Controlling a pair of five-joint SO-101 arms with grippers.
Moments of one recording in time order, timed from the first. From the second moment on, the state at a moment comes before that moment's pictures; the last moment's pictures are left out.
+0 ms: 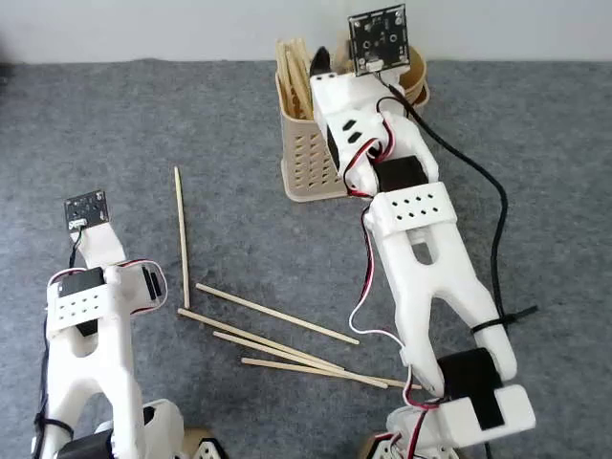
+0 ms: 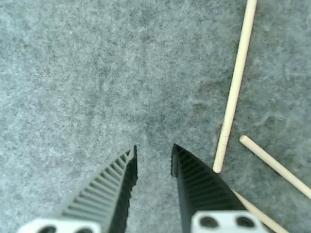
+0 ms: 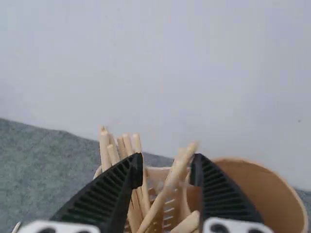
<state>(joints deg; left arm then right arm) -22.4 -25.2 56.9 56.0 10.0 -18.5 -3.0 4.3 19.1 1.2</state>
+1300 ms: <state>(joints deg) -38.2 -53.0 67.6 57.8 3.3 -56.0 -3.3 35.3 62.7 1.5</state>
